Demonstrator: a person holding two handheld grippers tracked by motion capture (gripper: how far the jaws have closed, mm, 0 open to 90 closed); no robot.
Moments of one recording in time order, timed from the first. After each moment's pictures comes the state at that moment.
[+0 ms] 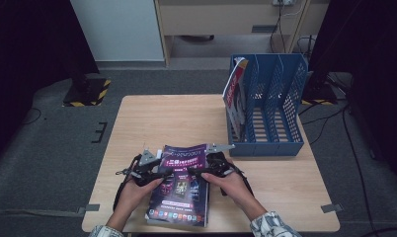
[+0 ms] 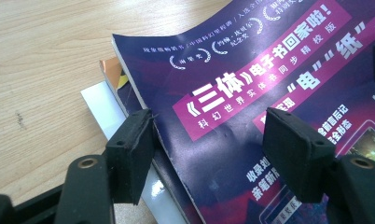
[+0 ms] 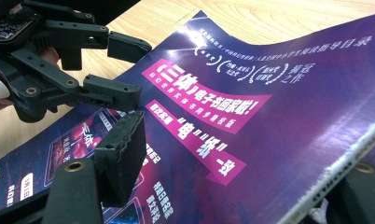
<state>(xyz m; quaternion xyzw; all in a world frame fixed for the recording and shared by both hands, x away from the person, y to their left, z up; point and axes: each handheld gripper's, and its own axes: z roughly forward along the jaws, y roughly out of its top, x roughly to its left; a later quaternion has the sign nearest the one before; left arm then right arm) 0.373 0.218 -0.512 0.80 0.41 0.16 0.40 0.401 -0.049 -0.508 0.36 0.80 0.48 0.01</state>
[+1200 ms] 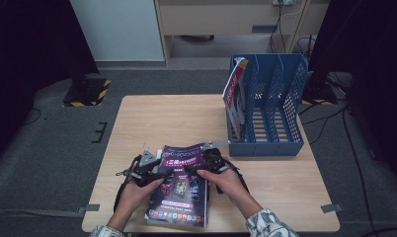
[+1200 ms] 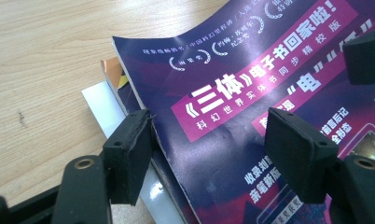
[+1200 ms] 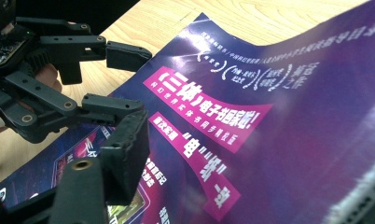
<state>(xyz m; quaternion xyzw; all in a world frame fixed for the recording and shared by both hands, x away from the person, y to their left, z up) 0.371 0.217 -0.513 0.80 0.42 0.17 0.40 0.410 -0.037 -0.505 0.39 0.79 0.47 -0.02</state>
